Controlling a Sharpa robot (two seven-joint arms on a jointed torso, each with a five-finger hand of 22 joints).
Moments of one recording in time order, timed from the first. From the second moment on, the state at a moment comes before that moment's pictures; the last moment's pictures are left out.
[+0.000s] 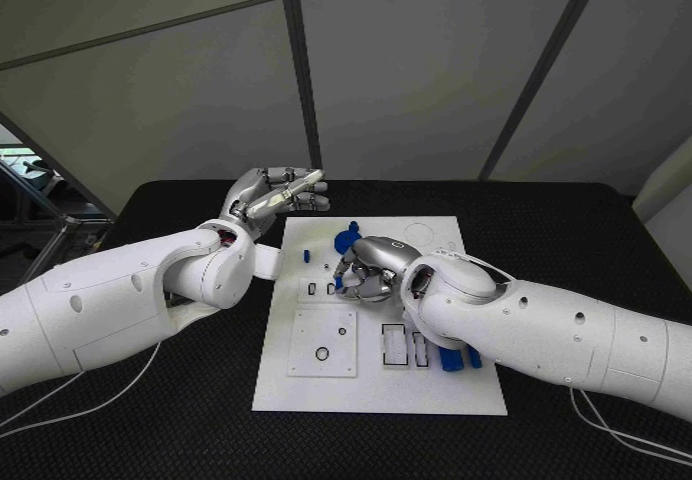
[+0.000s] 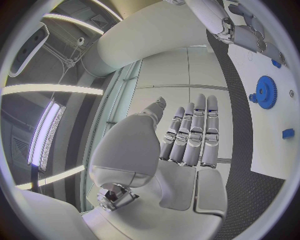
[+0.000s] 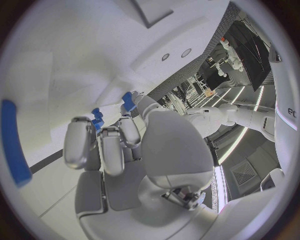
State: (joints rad) left arm 1.16 -0.88 0.09 1.54 -0.12 -0.38 0.45; left_hand 1.32 -0.02 0.24 0.06 0.07 0.91 0.23 0.10 0.07 1.03 0.17 0.11 0.07 1.11 0.12 0.22 0.22 0.21 0.87 0.23 0.40 0.16; right arm 1.14 -0.50 0.00 1.45 -1.51 -0.27 -0.21; right_hand 1.35 -0.06 0.28 0.02 0.22 1.02 0.13 0.16 0.11 1.34 0.05 1.26 1.23 1.47 -0.02 1.50 1.31 0.09 1.40 0.08 1.40 1.22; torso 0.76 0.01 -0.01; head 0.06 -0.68
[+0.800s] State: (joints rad) left arm 1.16 -0.88 0.09 1.54 -0.12 -0.38 0.45; left_hand 1.32 -0.02 0.24 0.06 0.07 0.91 0.23 0.10 0.07 1.03 0.17 0.11 0.07 1.11 0.12 0.22 0.22 0.21 0.87 0.23 0.40 0.16; right arm 1.14 -0.50 0.00 1.44 -1.52 -0.24 -0.21; right_hand 1.33 -0.08 0.27 0.03 0.22 0.98 0.15 0.13 0.10 1.32 0.06 1.24 1.20 1.47 -0.02 1.50 1.31 0.09 1.39 0.08 1.40 1.21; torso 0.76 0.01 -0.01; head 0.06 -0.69
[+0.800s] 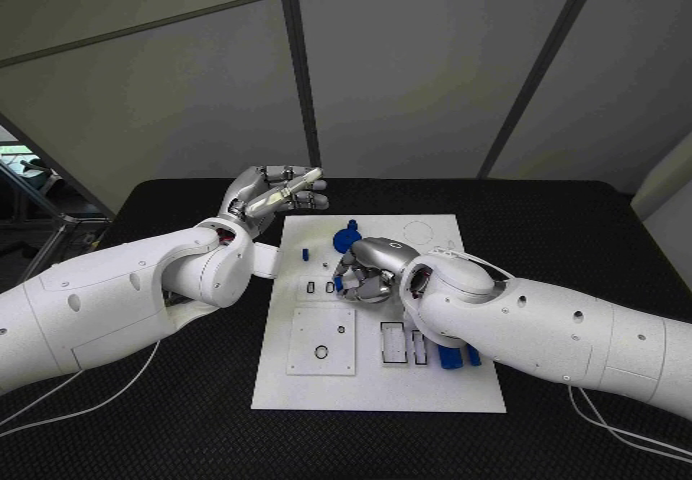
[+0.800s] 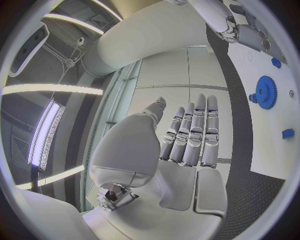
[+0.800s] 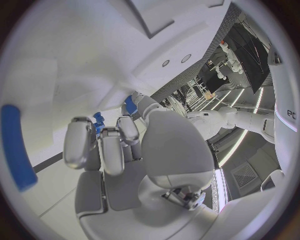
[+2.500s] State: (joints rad) left arm 1.16 -0.92 0.09 1.51 -0.58 -0.17 -0.06; left_hand 1.14 -0.02 0.01 0.21 0.07 1.00 0.11 0.32 0.25 1.17 0.03 0.85 0.71 1.47 -0.02 1.47 1.31 0.11 1.32 0.08 1.23 0.99; right arm 1.20 -0.83 0.07 1.59 -0.99 -0.48 0.11; right_hand 1.37 -0.08 0.15 0.08 0.24 0.87 0.17 0.15 0.08 1.10 0.08 1.02 0.95 1.47 0.01 1.33 1.19 0.12 1.22 0.11 1.20 0.88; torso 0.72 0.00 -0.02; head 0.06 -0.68
